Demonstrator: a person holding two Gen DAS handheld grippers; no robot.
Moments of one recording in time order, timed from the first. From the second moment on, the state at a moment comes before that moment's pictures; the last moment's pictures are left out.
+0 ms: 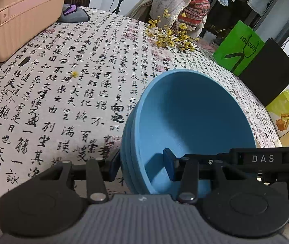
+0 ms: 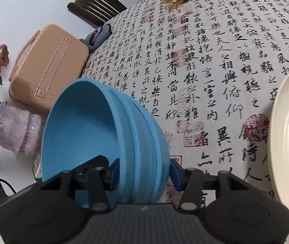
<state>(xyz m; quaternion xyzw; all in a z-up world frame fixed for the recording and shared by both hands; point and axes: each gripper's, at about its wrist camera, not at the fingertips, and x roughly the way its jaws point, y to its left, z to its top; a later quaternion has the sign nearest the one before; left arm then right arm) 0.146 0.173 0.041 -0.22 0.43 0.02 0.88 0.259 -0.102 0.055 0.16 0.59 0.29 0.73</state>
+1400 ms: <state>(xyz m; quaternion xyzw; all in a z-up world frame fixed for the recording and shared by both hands) 0.182 0.078 0.059 -0.17 0.43 -0.02 0.88 0.279 -0.201 0.061 0.21 0.58 0.25 0.75</state>
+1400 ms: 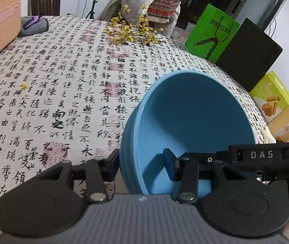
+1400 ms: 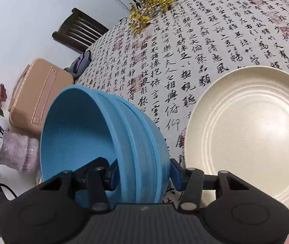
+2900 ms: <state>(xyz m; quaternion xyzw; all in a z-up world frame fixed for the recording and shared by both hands) 0.217 -0.005 0.061 -0.14 0.44 -0.08 0.88 0.281 -0.294 0.064 0.25 0.57 0.21 0.76</state>
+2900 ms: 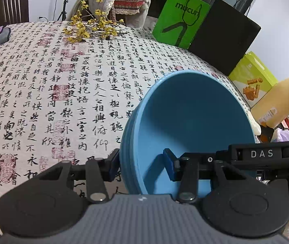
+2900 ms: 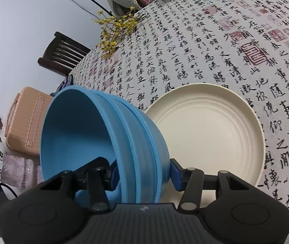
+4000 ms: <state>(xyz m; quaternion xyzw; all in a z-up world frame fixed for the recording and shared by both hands) 0.240 -0.044 0.032 -0.15 0.47 -0.10 0.86 0.288 -0.340 0.034 0.27 0.58 0.18 0.75</state>
